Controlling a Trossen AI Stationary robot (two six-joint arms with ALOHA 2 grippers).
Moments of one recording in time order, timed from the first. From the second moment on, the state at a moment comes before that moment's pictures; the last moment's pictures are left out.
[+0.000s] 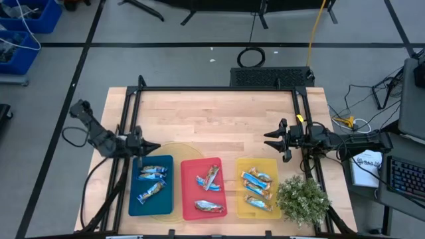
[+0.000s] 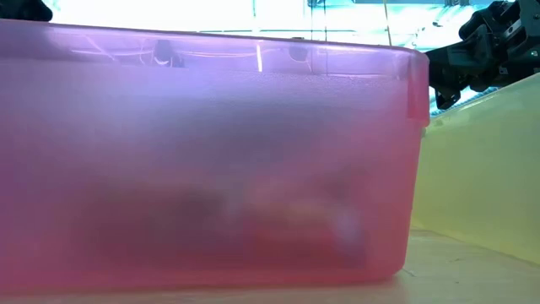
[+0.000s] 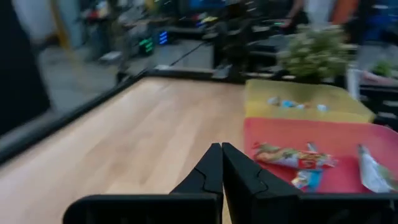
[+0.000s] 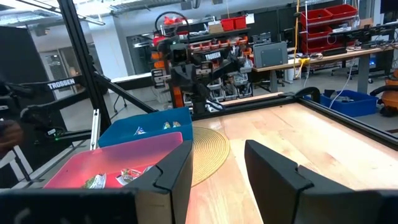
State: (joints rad) left arm -0.79 0.14 0.12 -0.18 -0.96 -0.23; right arm 0.01 0.20 0.02 0.24 0.05 0.17
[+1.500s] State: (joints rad) left arm 0.20 0.15 0.02 0.00 0.05 -0.04; right arm 0.01 0.20 0.02 0.24 0.05 0.17
